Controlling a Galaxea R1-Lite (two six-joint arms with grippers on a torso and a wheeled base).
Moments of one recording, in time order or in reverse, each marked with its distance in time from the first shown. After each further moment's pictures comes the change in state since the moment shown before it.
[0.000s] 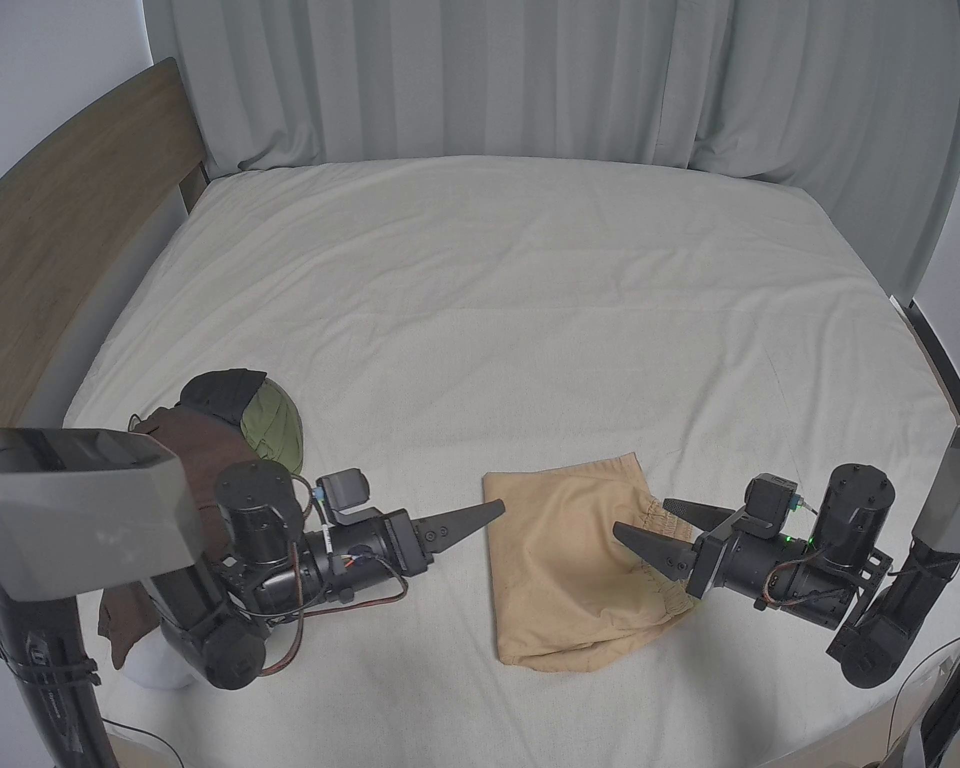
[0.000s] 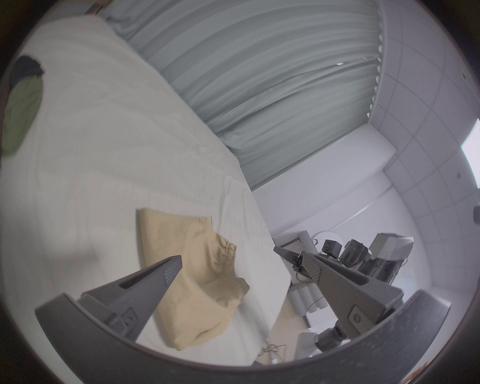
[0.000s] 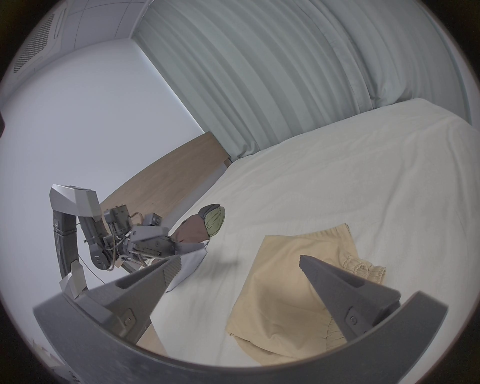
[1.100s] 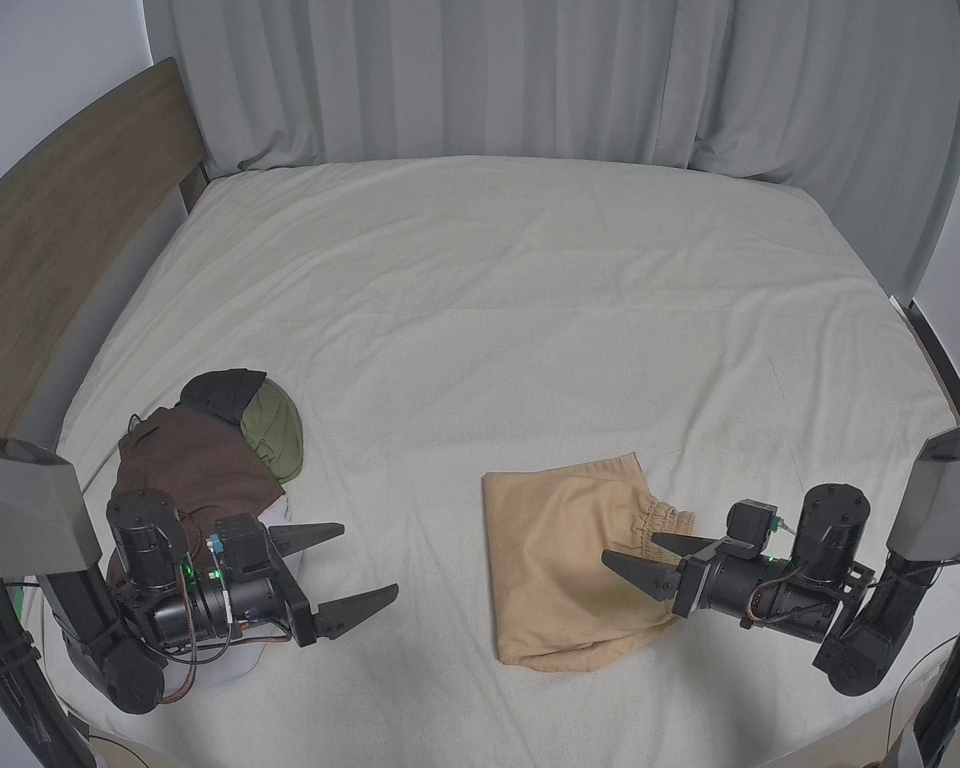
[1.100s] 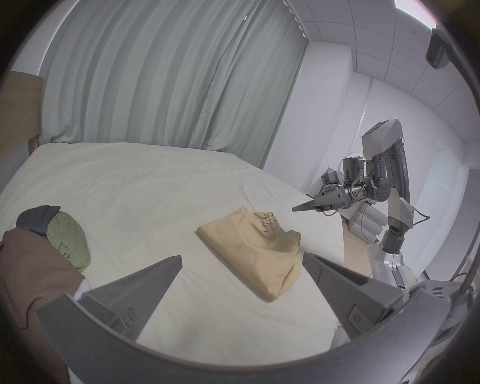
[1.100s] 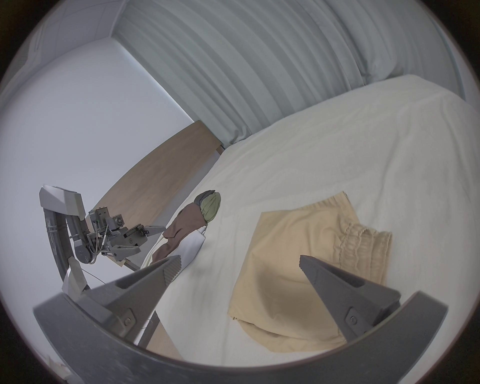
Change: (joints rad) left arm 0.209 -0.188 0.358 -0.003 -0.094 0.788; right arm 0.012 0.077 0.016 0.000 -0.002 0.066
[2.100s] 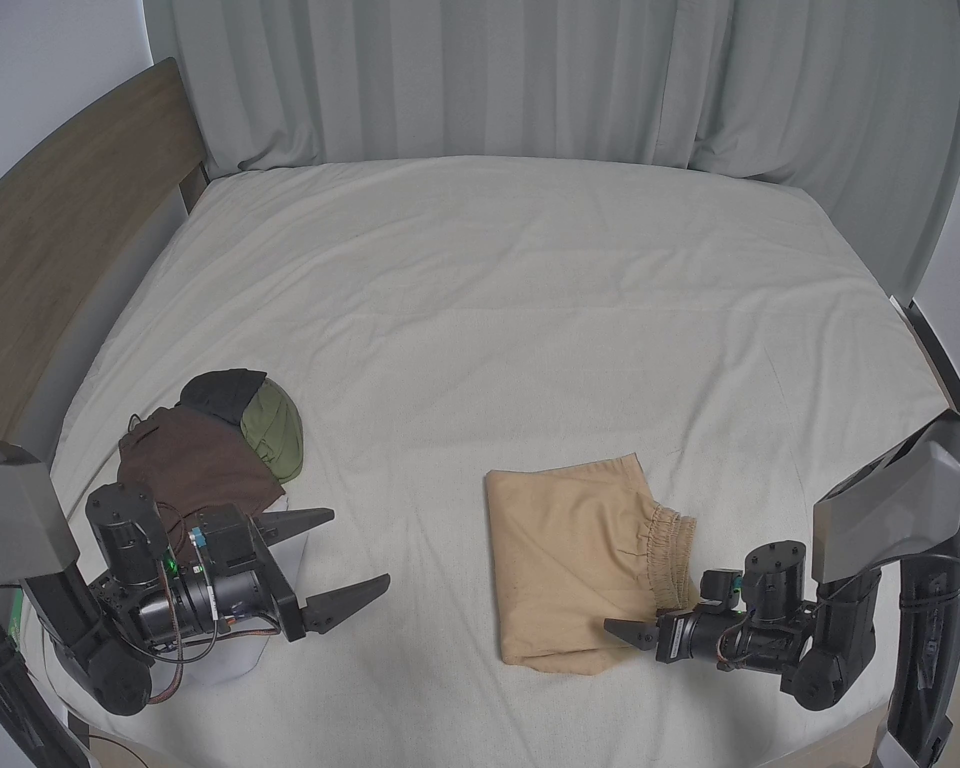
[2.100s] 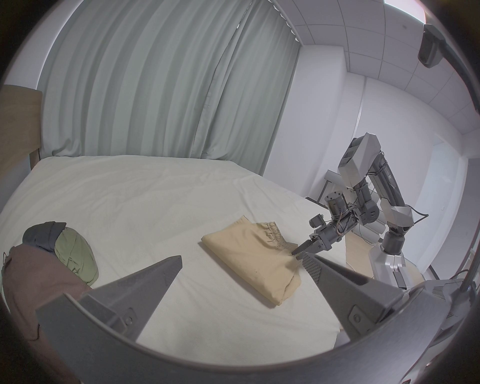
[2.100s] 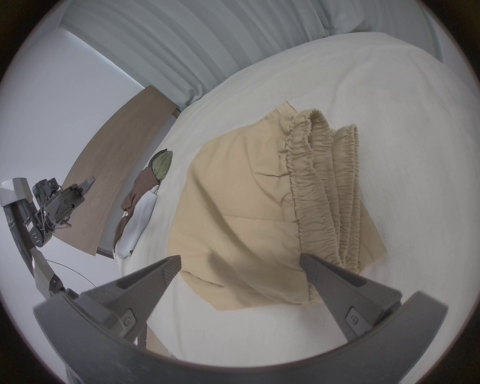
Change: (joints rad) left arm 0.006 -0.070 0.014 0.001 0.002 0.015; right arm -0.046 0.308 0.031 -0.006 -0.060 0.039
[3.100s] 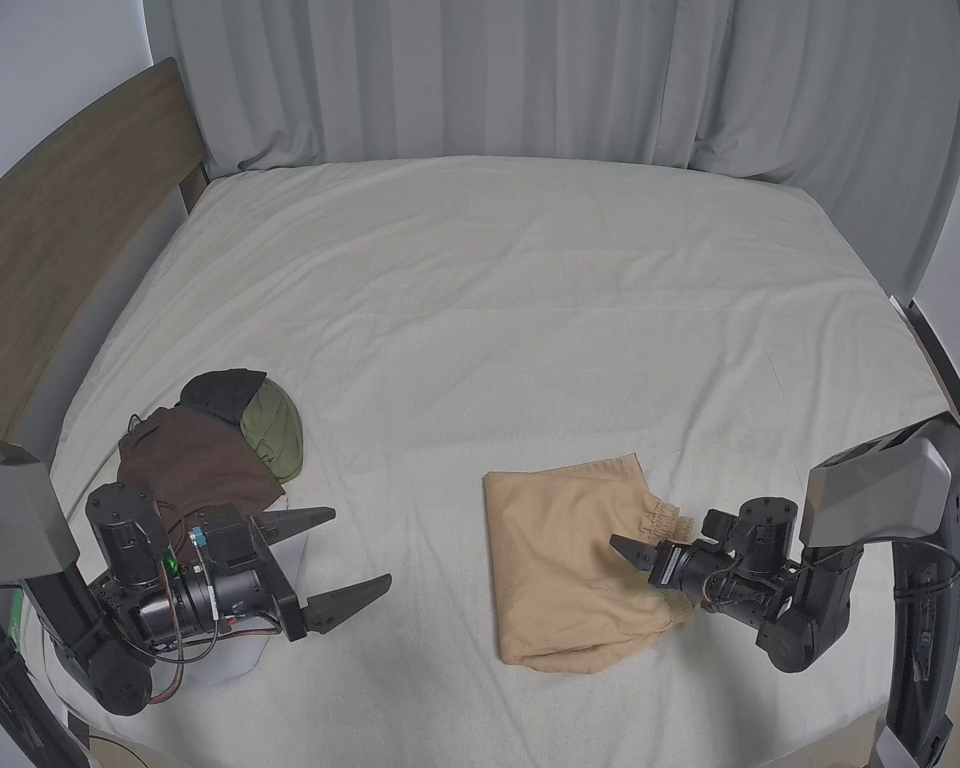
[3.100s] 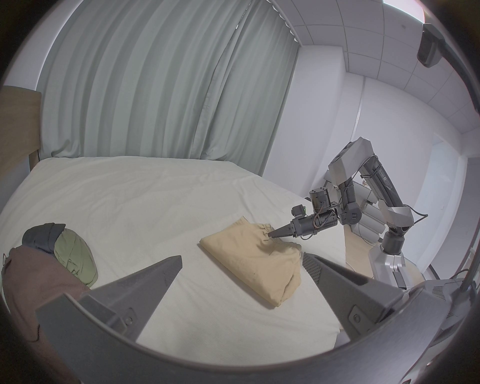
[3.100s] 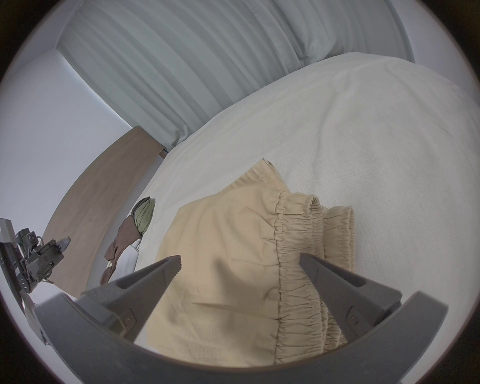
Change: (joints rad) left arm -0.003 -0.002 -0.003 0.000 0.000 0.001; right arm -0.077 0.051 -0.253 0.000 -0.099 0.083
